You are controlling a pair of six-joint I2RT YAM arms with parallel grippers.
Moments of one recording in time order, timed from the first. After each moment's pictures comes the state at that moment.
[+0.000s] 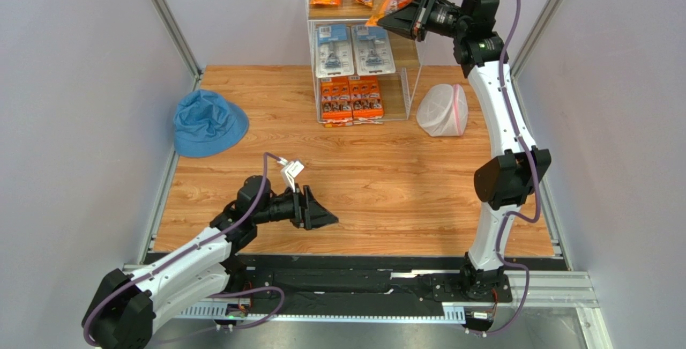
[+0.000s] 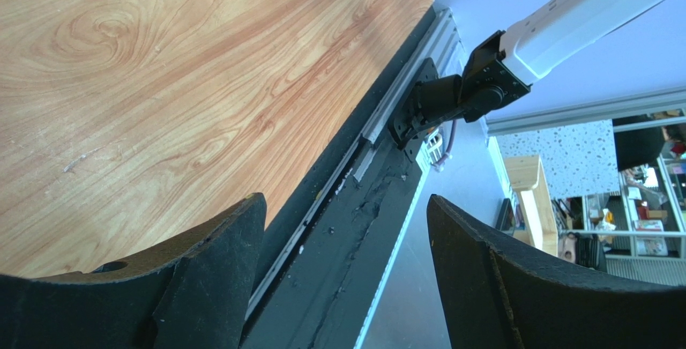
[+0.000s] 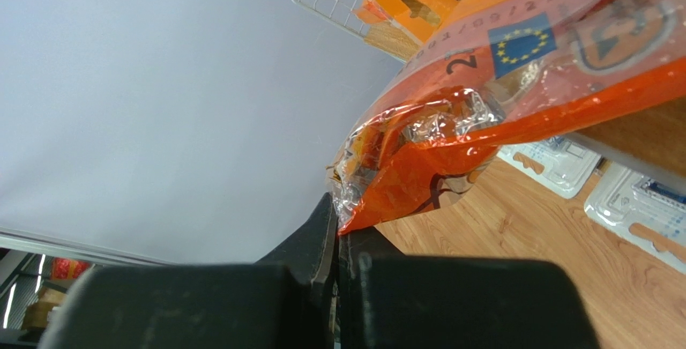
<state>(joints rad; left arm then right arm) -0.62 0.82 0.27 0.21 0.62 -0.78 0.16 1.99 2.25 -0.20 -0.97 1.06</state>
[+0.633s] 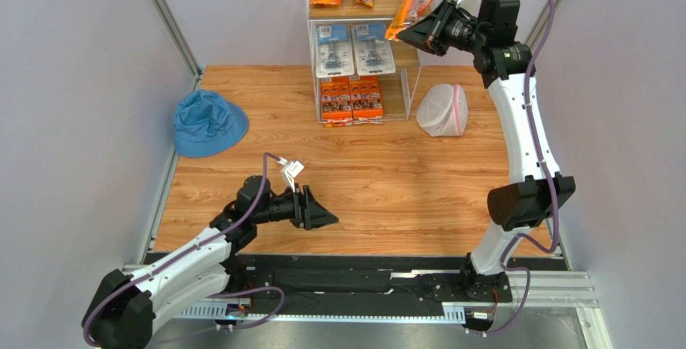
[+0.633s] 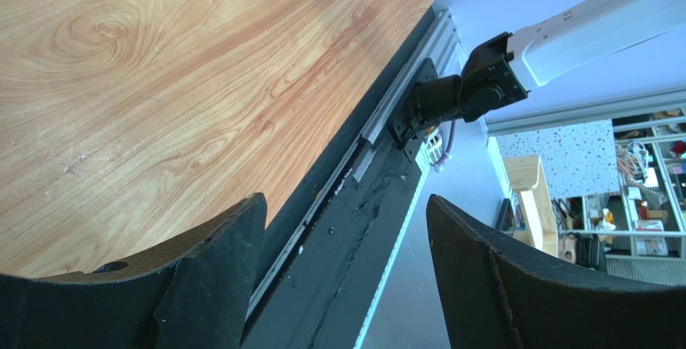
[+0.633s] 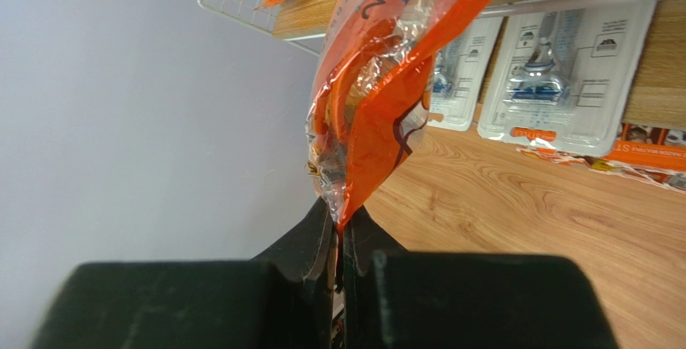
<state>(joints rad) -0.62 0.81 0.27 0.21 0.62 -0.78 0.13 1.77 2.12 -0.55 -0.72 0.84</state>
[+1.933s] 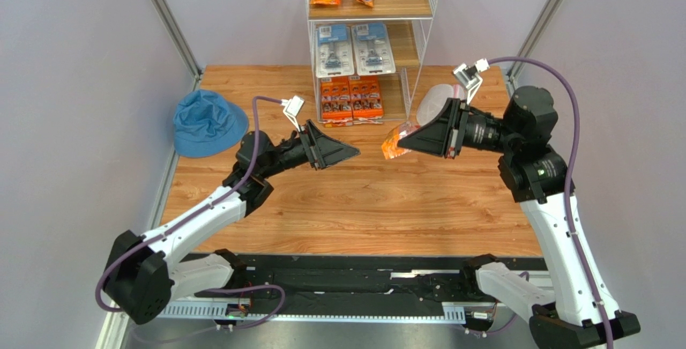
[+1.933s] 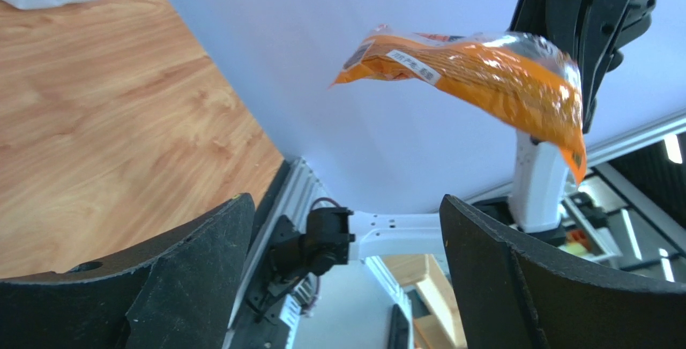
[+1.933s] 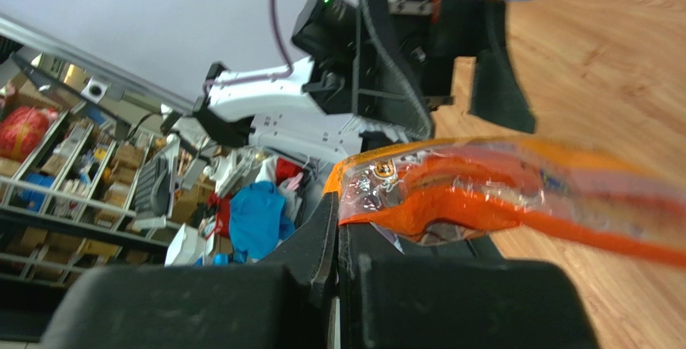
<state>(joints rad) -0.61 1.11 0.70 0.57 0.59 -1.10 0.26 0.99 1.32 -0.40 -1.05 0.79</state>
